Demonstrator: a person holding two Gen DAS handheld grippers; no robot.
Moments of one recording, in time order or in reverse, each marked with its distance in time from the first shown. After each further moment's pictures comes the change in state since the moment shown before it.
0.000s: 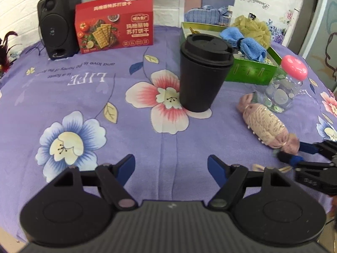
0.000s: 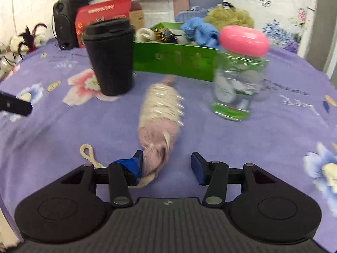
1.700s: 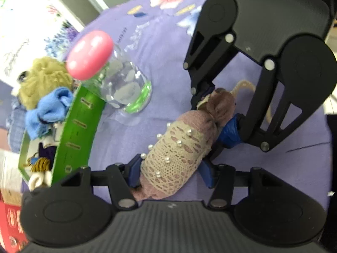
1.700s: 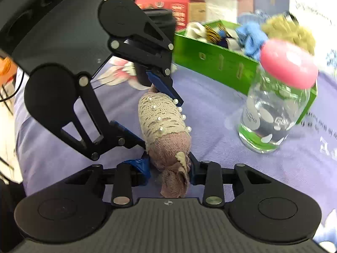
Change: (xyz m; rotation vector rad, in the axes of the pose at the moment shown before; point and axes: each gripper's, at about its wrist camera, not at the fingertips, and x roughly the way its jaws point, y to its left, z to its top) left arm 0.063 -0.160 0.030 1.264 0.000 -0.357; right arm 0.003 -0.021 0.025 -0.305 0.003 0.365
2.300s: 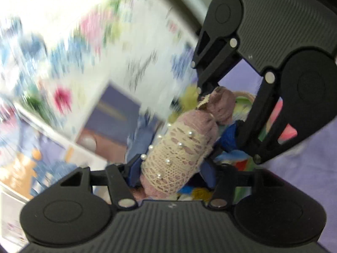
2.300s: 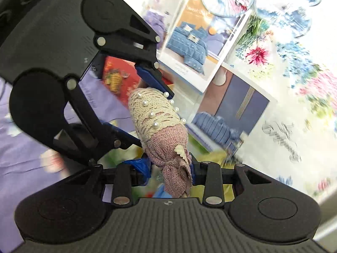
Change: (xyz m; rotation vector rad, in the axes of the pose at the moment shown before) left arm -0.045 0.197 0.045 -0.141 -0.015 0.400; right arm 0.002 -0.093 0.207 -0.253 -0.070 -0.150
